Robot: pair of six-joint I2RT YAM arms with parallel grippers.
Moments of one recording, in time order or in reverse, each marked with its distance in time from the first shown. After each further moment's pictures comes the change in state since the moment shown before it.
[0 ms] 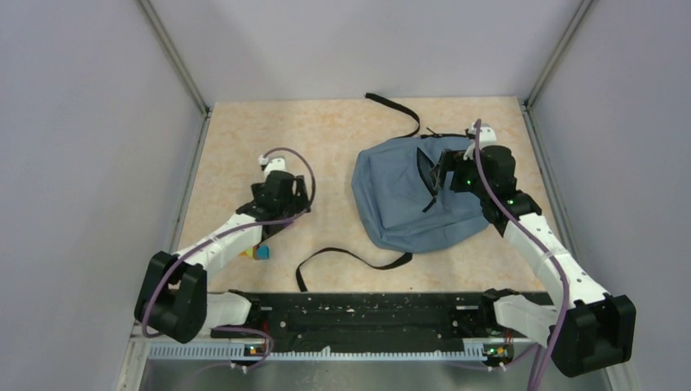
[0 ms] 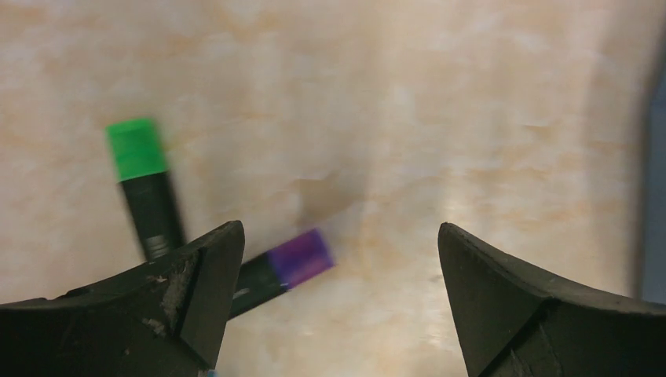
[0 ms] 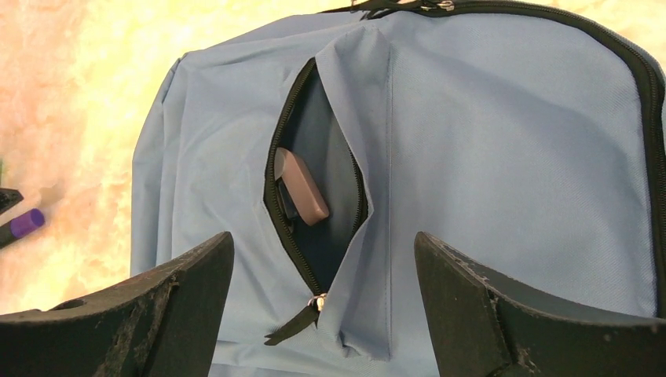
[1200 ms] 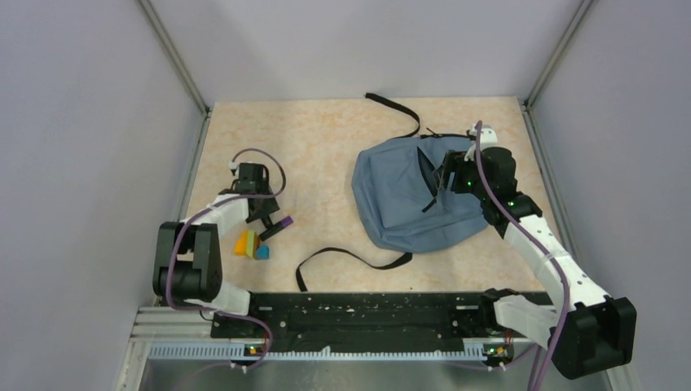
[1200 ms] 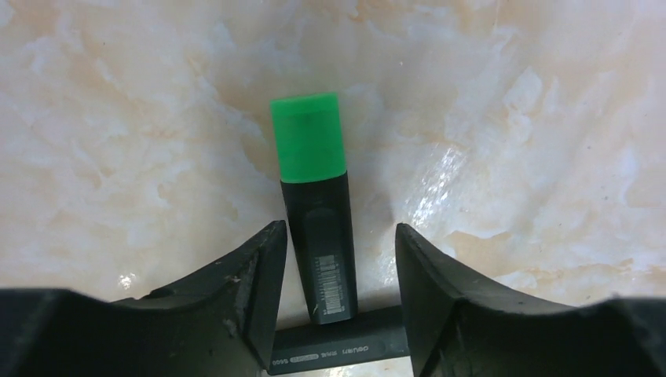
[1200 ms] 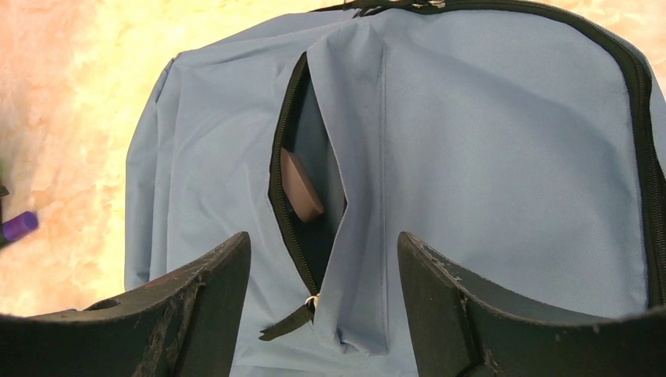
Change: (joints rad) left arm 0.401 0.199 0.048 -0.122 0.155 -0.036; right arm 0.000 -0.013 -0.013 -0.001 0.016 0.004
